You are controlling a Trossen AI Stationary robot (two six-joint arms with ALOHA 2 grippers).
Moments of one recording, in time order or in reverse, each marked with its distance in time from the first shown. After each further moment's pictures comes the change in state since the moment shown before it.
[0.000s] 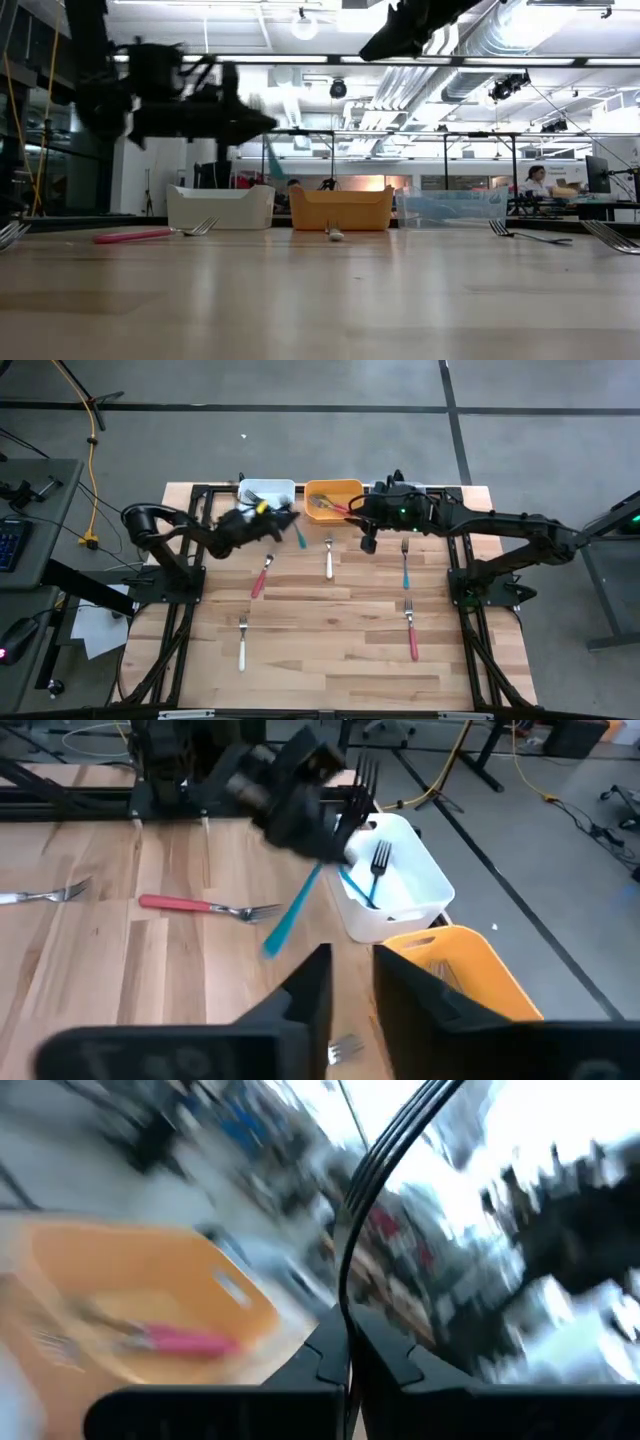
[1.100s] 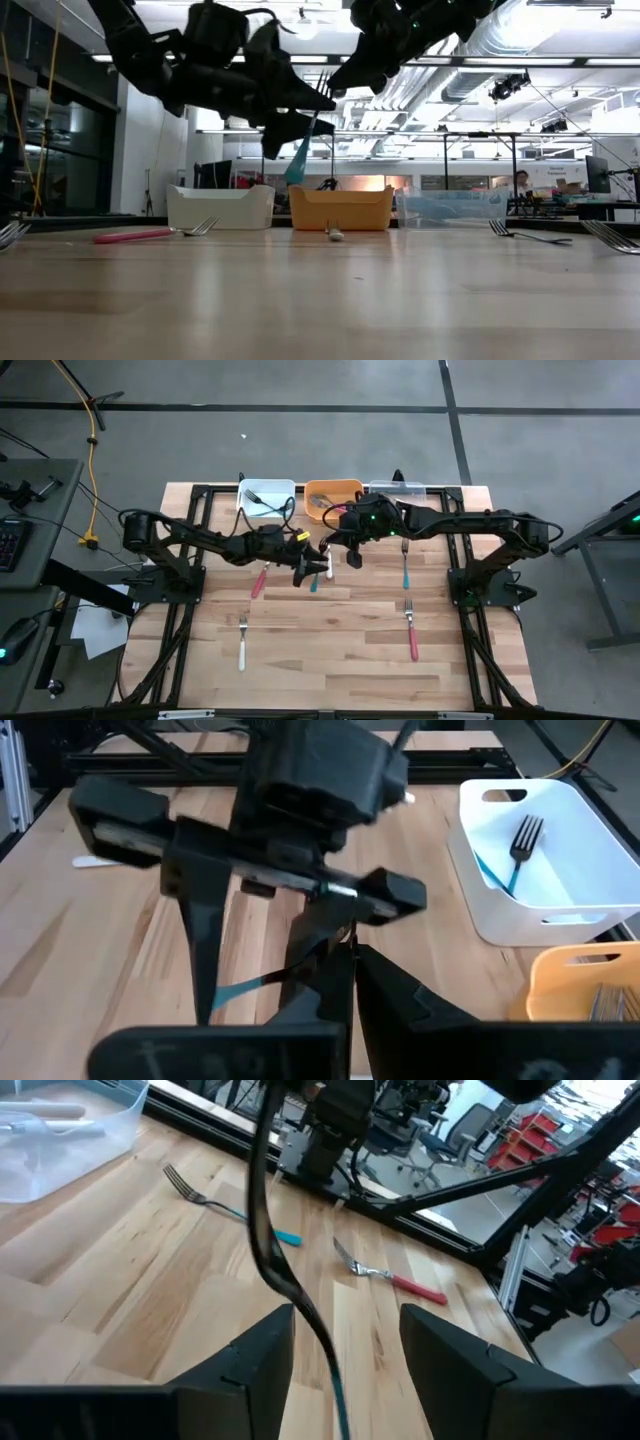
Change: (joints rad) left arm -0.326 -0.024 0.326 -0.712 0.202 0.318; right arm 0.000 0.221 0.015 0.114 -0.288 0.005
